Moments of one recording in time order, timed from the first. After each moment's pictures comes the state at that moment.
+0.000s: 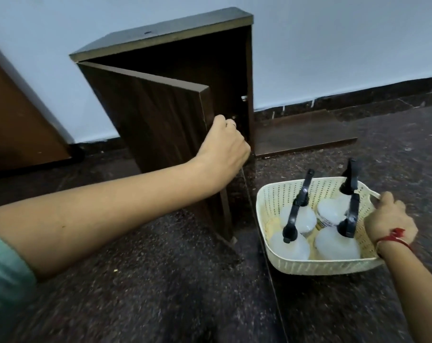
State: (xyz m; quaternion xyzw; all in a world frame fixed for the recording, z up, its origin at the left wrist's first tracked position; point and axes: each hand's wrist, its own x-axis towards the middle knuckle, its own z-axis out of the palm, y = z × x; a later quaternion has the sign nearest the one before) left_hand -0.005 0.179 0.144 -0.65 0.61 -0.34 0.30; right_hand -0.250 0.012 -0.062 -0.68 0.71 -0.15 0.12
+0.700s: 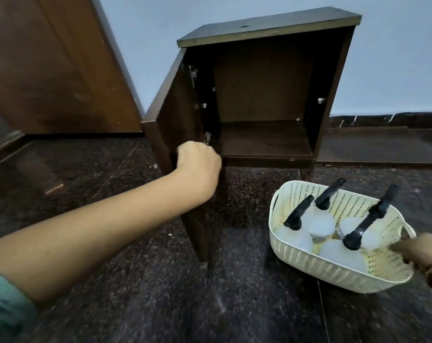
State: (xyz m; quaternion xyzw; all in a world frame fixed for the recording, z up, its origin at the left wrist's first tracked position) left_hand 0.058 0.332 0.149 -0.84 0.40 -0.17 0.33; right_hand -0.202 0.027 -0.081 -0.65 0.68 -0.06 0.34
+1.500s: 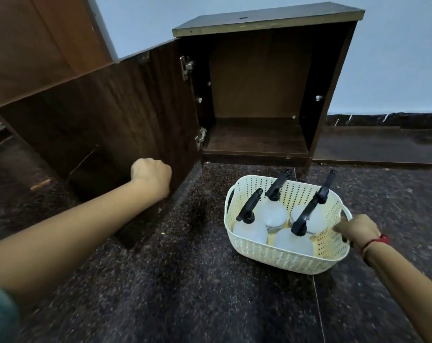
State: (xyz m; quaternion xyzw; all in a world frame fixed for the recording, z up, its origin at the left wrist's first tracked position) left_hand 0.165 0.376 0.080 -0.89 0.31 -0.09 0.33; right_hand -0.113 0.087 -0.054 -0.70 0.62 -0.06 0.37
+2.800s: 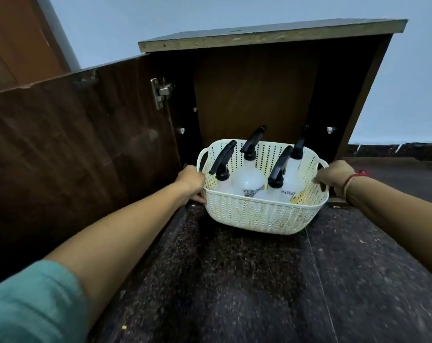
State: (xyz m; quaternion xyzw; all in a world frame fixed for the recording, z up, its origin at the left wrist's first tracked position) left_hand 0.295 0.181 0.022 -0.84 0.19 0.25 -0.45; right_hand 0.108 -0.061 0.020 -0.76 0.54 -0.11 0.36
